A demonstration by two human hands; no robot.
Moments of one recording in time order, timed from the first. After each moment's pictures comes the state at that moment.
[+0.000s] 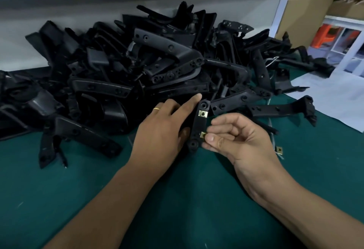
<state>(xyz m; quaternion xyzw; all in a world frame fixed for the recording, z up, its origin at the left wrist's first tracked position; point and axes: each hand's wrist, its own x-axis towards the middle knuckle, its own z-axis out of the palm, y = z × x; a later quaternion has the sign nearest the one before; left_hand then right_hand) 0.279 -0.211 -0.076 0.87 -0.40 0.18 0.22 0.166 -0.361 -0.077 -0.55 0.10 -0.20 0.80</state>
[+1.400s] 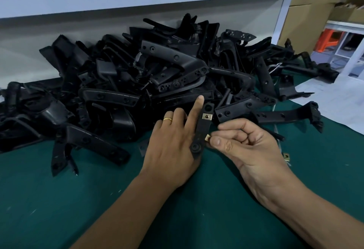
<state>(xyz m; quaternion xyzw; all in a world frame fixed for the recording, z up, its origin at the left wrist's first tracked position) 0.270 -0.216 -0.077 0.88 -0.41 0.21 0.12 0.164 -0.360 -0.066 -0.53 0.07 -0.20 0.82</state>
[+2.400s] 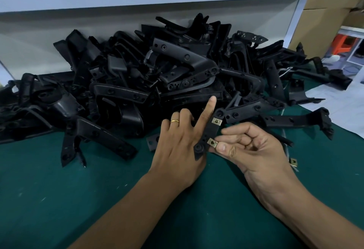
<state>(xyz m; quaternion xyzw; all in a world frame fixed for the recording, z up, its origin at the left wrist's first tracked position) 0.266 -0.217 -0.084 0.89 -0.39 0.22 0.12 0.165 -0.359 -0.070 -0.58 0.05 -0.19 0.79</state>
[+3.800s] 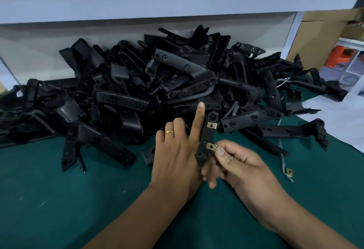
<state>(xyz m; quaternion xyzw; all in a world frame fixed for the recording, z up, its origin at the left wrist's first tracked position) 0.247 -0.221 -0.072 0.93 -0.31 0.19 0.07 0.164 -0.356 -0.077 -0.63 -0.03 -0.08 0.77</state>
